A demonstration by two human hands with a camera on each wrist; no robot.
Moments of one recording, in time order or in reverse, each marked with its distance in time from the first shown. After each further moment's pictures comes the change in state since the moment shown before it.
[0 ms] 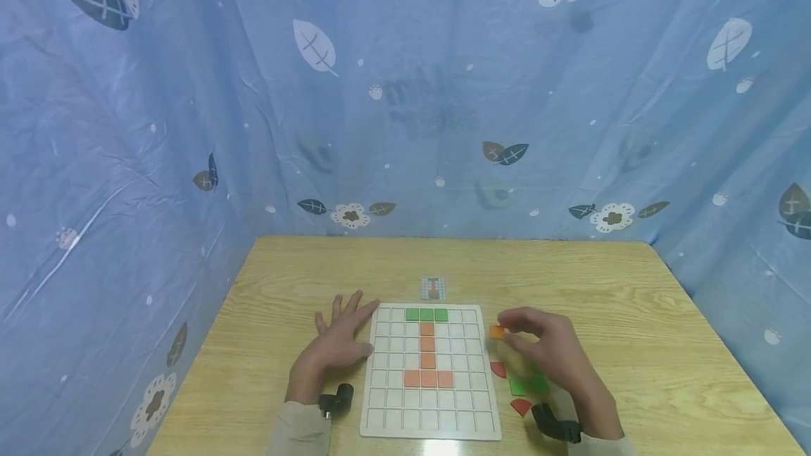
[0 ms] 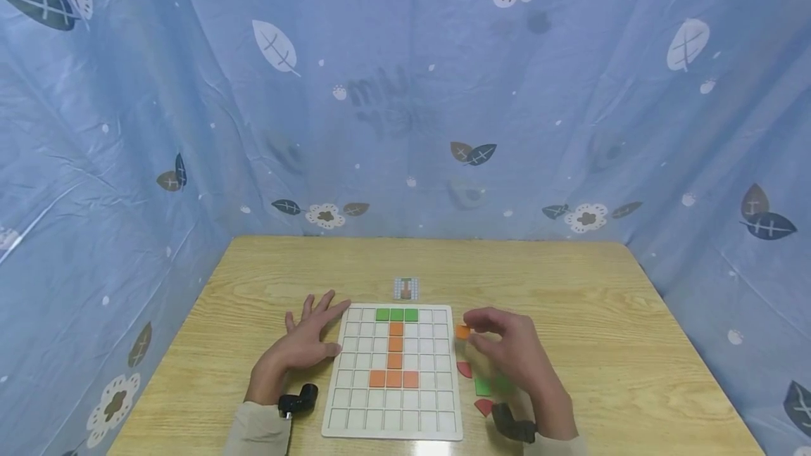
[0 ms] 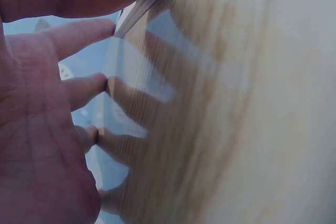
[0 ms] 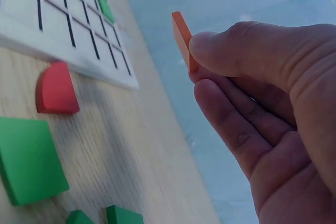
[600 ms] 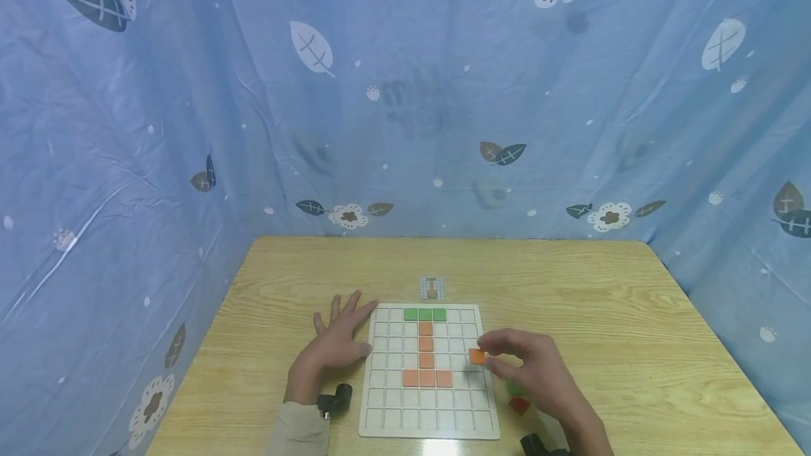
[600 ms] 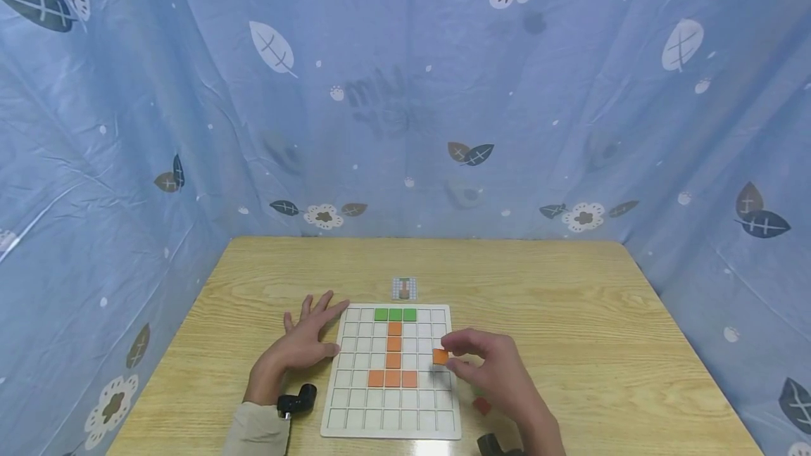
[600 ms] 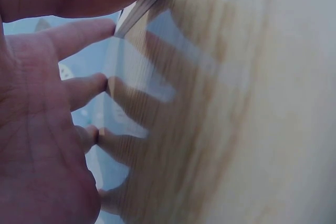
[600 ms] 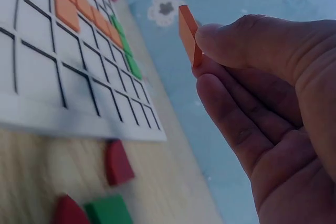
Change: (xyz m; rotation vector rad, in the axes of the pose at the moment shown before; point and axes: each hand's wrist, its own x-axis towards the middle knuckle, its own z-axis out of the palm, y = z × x) left_hand -0.001 0.000 0.002 -0.001 0.008 -0.010; right_hand -0.025 -0.030 0.021 0.119 -0.062 0.017
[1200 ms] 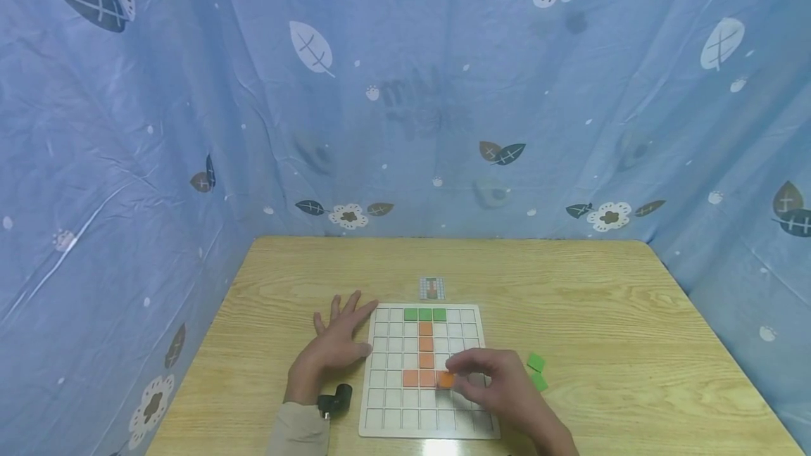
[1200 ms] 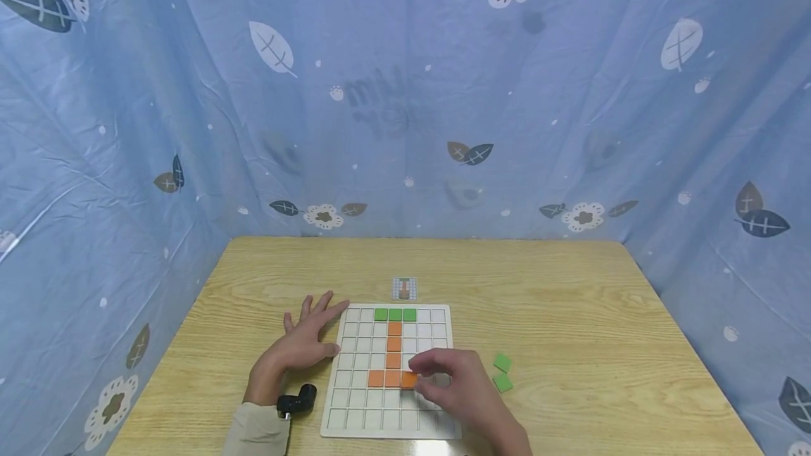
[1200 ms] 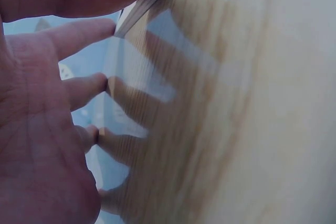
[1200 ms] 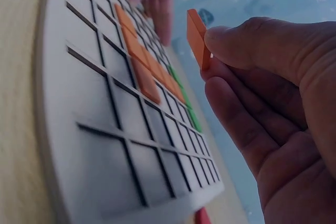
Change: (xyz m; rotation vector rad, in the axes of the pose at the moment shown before) left_hand 0.000 0.000 0.000 -0.002 0.007 -0.004; right_hand -0.004 -0.008 0.045 0.074 -0.097 -0.153
